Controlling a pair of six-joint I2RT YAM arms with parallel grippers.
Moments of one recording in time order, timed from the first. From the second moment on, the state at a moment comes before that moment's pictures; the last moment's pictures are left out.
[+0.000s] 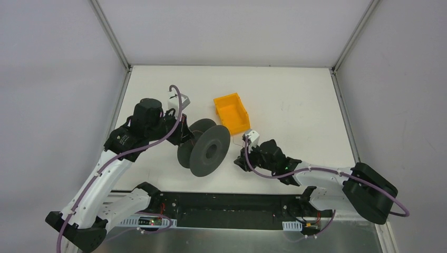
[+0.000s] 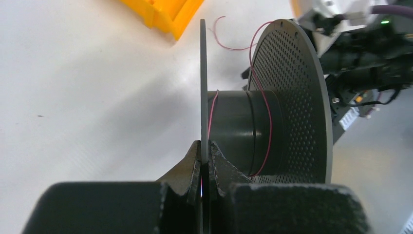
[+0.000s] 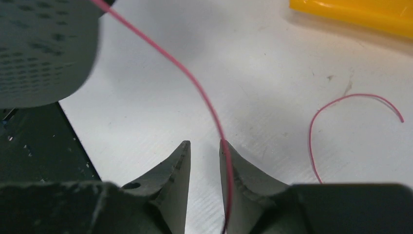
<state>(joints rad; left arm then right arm) -0.49 0.88 1.09 -0.82 0.32 -0.15 0.93 1.17 0.34 0.37 -0.13 0.27</state>
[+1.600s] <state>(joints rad) -0.10 0.74 0.83 -0.34 0.30 -0.87 1.27 1.44 0.41 0.45 0.10 0.41</state>
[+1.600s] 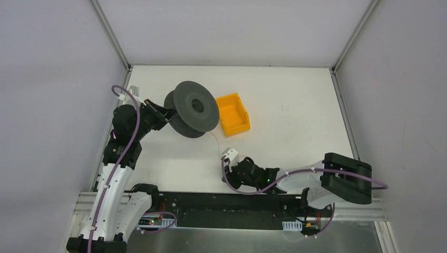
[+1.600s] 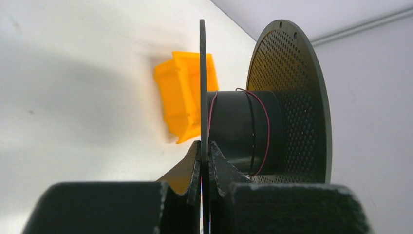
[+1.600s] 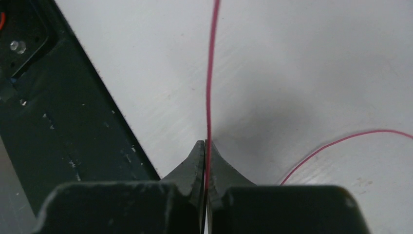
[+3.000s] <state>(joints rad) -0.37 0.92 0.90 -0.75 -0.01 -0.21 1.25 1.55 1.33 -0.16 0.19 -0.16</state>
